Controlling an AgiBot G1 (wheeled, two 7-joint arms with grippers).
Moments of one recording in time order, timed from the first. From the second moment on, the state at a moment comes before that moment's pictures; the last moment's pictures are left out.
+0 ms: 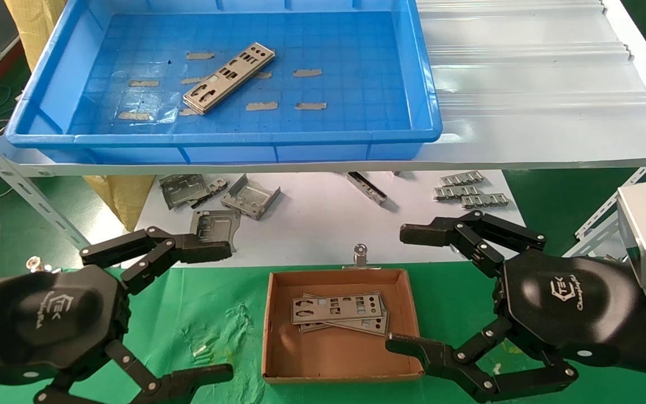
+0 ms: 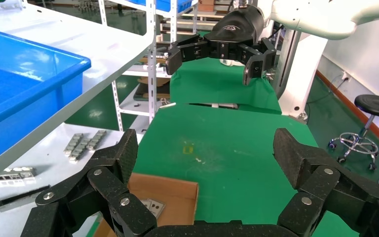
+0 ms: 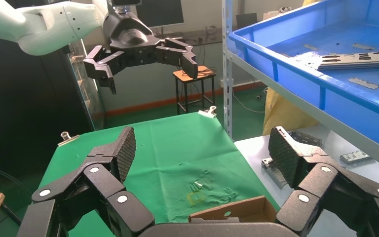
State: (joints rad) left arm -1.07 0.61 0.28 -1.28 0.73 1.50 -0.19; right arm 1.09 -0.56 -0.40 1.24 -0.63 -1.43 0.11
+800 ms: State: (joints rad) left arm -1.07 0.61 0.28 -1.28 0.73 1.50 -0.19; right arm 1.09 -0.56 -0.40 1.24 -0.63 -1.43 0.11
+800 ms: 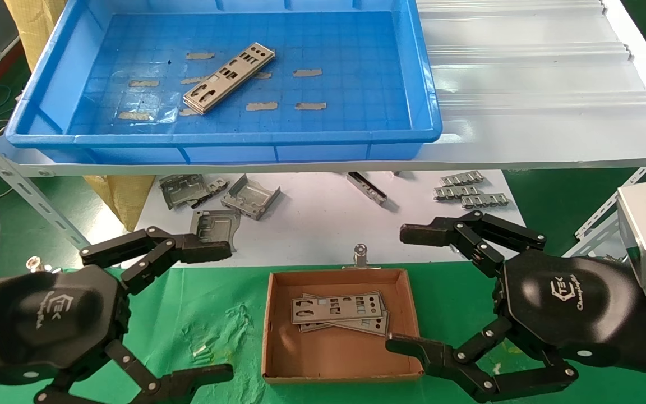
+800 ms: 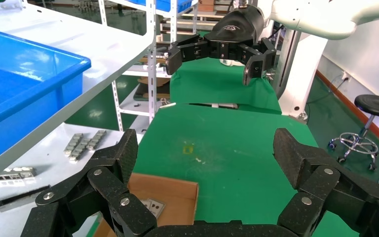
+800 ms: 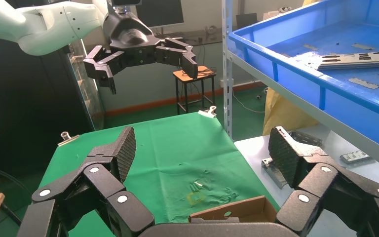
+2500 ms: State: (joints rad) left arm -1.07 0.61 0.28 -1.28 0.73 1.50 -0.19; right arm 1.09 -0.56 -0.40 1.24 -0.63 -1.43 0.11
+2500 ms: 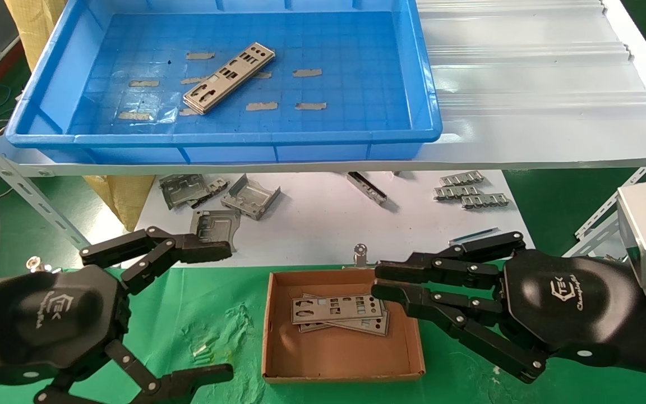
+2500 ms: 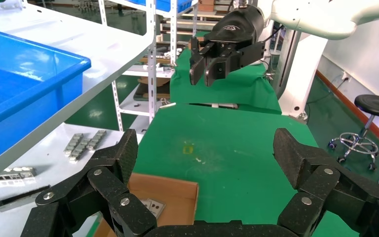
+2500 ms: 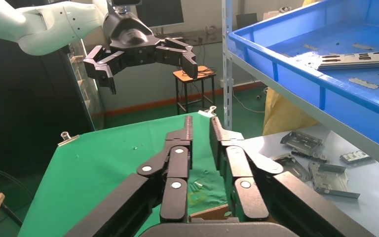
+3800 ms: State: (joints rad) left arm -1.13 0.63 0.29 -1.27 0.76 1.48 -0.20; right arm 1.09 -0.56 -0.40 1.24 -0.63 -1.43 0.11
